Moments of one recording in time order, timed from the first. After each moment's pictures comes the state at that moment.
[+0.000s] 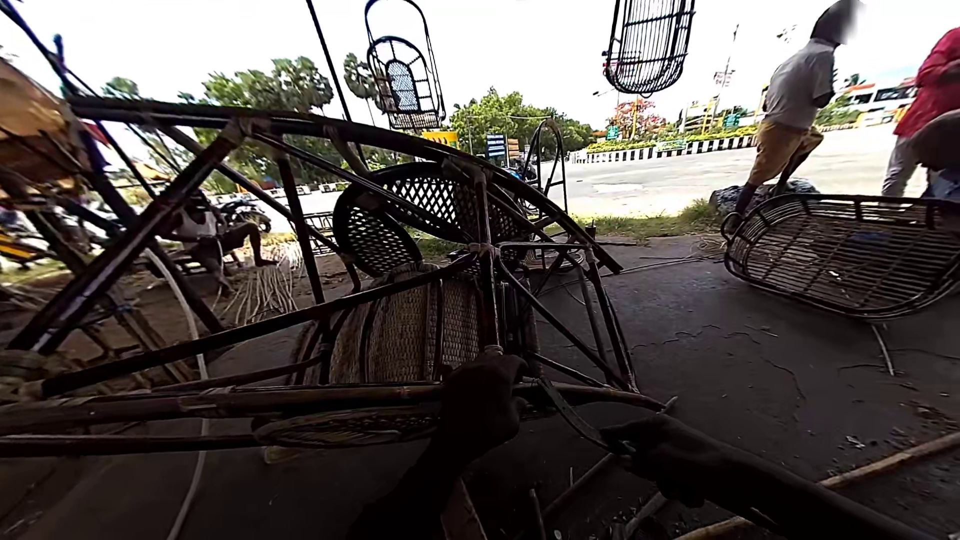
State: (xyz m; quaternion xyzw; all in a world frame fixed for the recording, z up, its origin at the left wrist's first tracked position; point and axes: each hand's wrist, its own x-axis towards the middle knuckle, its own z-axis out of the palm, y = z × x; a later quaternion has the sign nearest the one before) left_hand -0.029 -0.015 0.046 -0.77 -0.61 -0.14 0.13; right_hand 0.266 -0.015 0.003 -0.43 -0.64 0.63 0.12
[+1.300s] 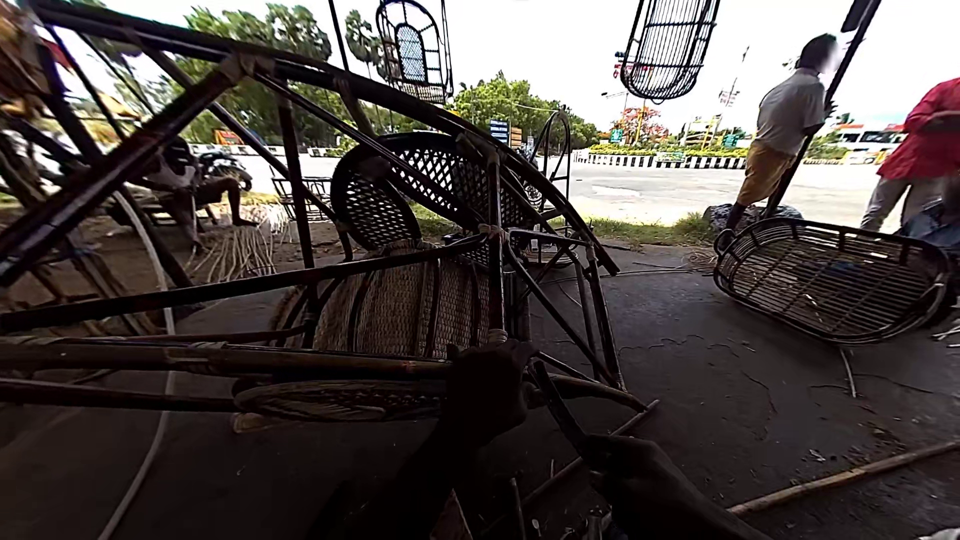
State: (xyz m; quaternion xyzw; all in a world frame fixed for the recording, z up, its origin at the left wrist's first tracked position) left_hand -0.028 -0.015 0.035 -0.78 -0.57 -0.19 0.17; right_hand 0.213 -0.067 -0.003 -0.52 -0.57 0.60 0.23
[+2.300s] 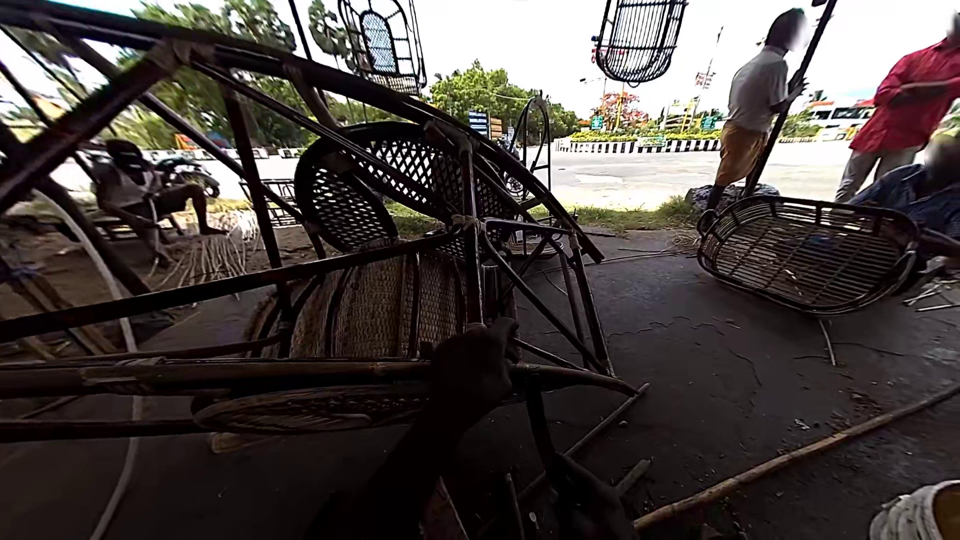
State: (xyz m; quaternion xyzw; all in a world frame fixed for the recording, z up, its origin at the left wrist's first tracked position) left_hand -0.020 -0.004 0.053 -0.75 -0.63 -0.18 0.05; right_hand 0.165 -0.096 -0.123 -0.46 -0.55 0.49 0.49
